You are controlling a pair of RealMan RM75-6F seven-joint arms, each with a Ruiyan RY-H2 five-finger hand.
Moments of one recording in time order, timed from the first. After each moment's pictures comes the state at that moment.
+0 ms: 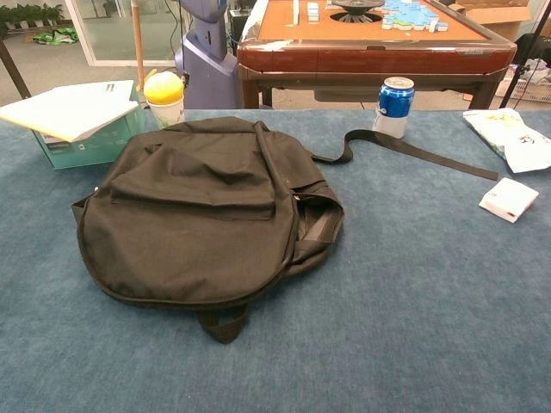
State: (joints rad) left arm -0.23 -1.17 -0.06 -1.70 1.52 1.29 -0.03; right arm 0.00 -0.92 0.00 -1.92 -1.61 1.54 -0.03
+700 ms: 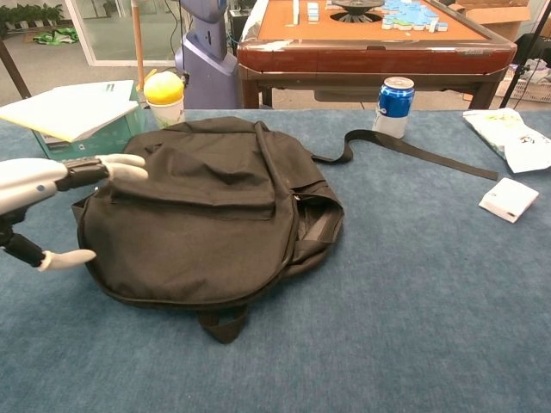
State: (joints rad) left arm -0.47 -1.41 -0.02 -1.38 1.76 1.16 -0.11; right arm -0.02 -0.90 -0.01 -1.94 -1.62 1.56 -0.04
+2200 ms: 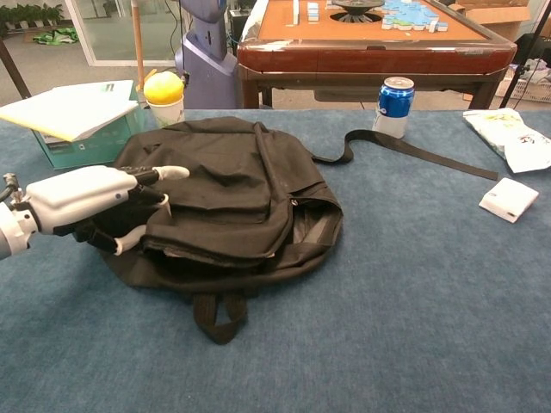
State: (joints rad) left arm -0.63 -1.63 -0.01 -1.08 1.64 1.09 -0.15; right arm -0.06 -0.90 -0.02 -1.91 -1.61 1.59 -0.01
